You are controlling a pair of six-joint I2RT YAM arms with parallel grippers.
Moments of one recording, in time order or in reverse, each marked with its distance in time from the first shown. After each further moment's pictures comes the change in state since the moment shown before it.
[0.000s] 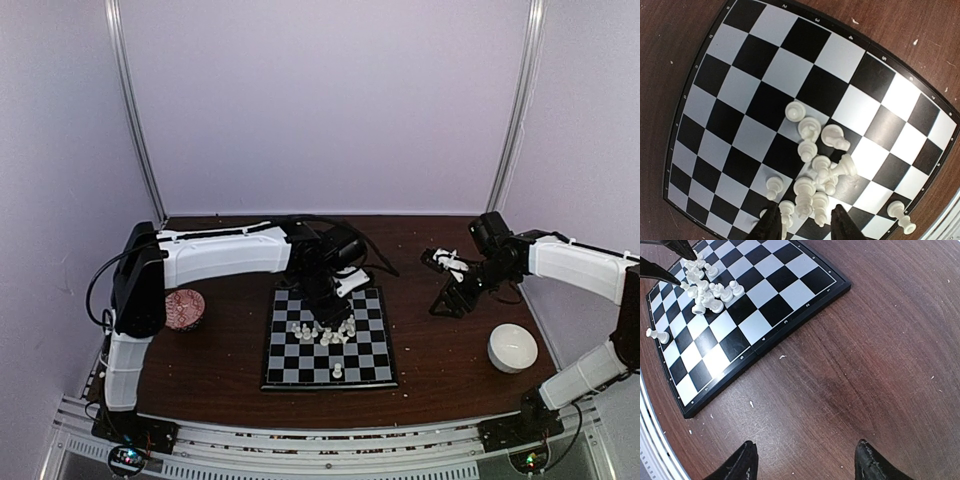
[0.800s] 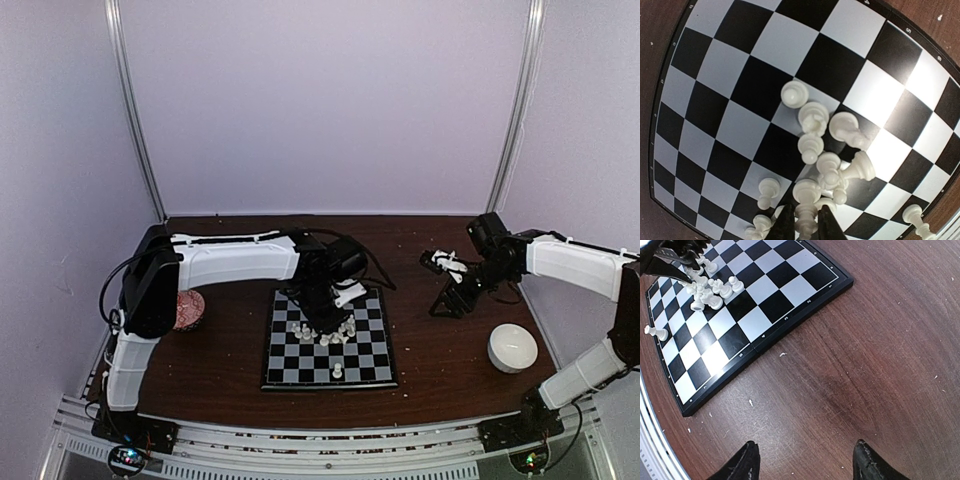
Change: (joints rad) left arm 0.000 0.051 -0.011 -0.024 -0.014 0.000; right arm 0.000 0.021 0.006 -0.008 0.000 -0.011
